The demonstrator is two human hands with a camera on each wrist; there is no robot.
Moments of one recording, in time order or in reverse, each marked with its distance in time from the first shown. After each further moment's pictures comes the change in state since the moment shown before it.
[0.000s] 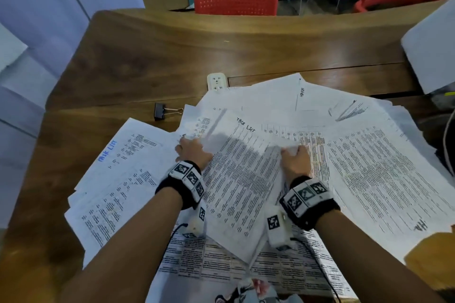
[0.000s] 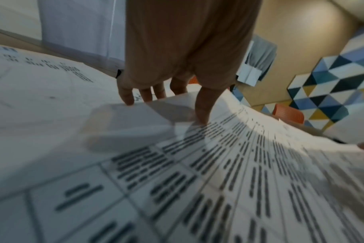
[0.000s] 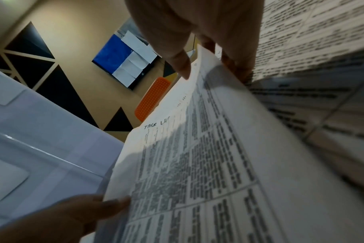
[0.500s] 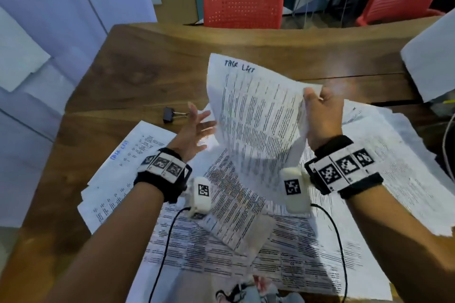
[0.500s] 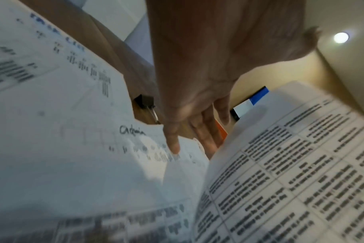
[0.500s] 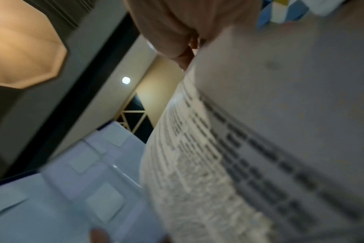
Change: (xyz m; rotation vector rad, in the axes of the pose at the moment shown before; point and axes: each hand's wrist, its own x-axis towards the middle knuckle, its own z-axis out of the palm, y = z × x) left_hand -0.043 0.014 -0.067 -1.070 -0.306 0.108; right_hand -0.023 -0.109 -0.063 0.557 -0.061 -0.444
